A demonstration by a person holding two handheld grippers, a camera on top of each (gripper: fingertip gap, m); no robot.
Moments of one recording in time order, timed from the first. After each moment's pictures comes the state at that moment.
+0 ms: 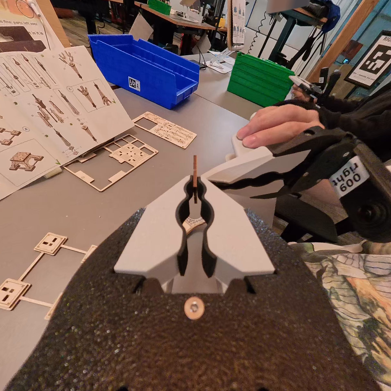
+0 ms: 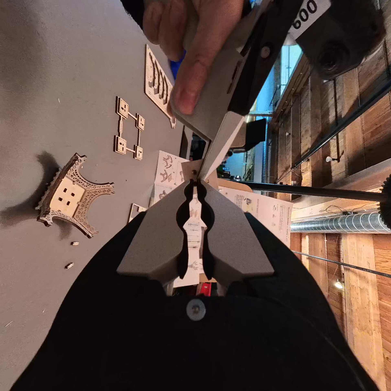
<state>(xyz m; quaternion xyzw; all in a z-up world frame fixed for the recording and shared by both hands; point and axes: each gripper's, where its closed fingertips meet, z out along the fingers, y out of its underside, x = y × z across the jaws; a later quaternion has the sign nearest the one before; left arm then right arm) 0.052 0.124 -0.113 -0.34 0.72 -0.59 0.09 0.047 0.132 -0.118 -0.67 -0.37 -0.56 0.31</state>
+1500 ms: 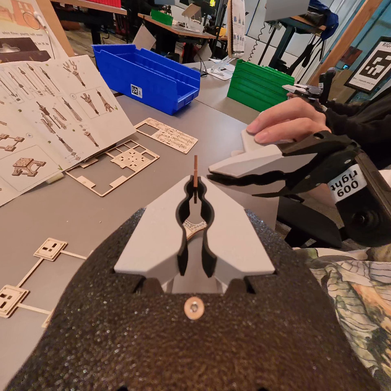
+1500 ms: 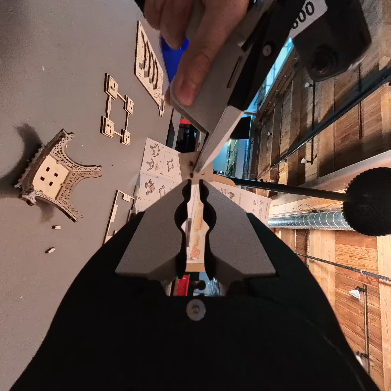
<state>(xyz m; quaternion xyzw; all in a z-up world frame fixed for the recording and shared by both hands) 0.055 0.121 -0.110 -0.34 0.72 -0.60 0.10 0.051 0.121 -0.109 -0.64 -0.38 -0.60 0.28</state>
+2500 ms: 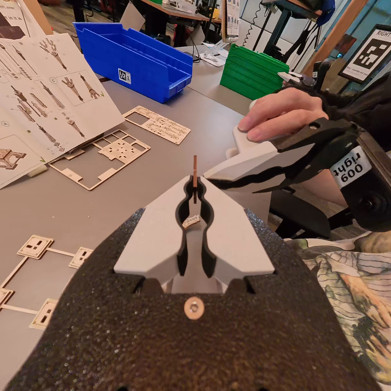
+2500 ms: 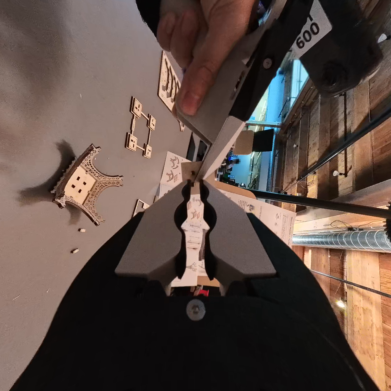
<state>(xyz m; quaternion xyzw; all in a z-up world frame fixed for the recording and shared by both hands) 0.048 0.114 -0.117 -0.34 0.73 -0.59 0.08 0.042 0.118 -0.113 -0.67 -0.40 -0.54 0.30</state>
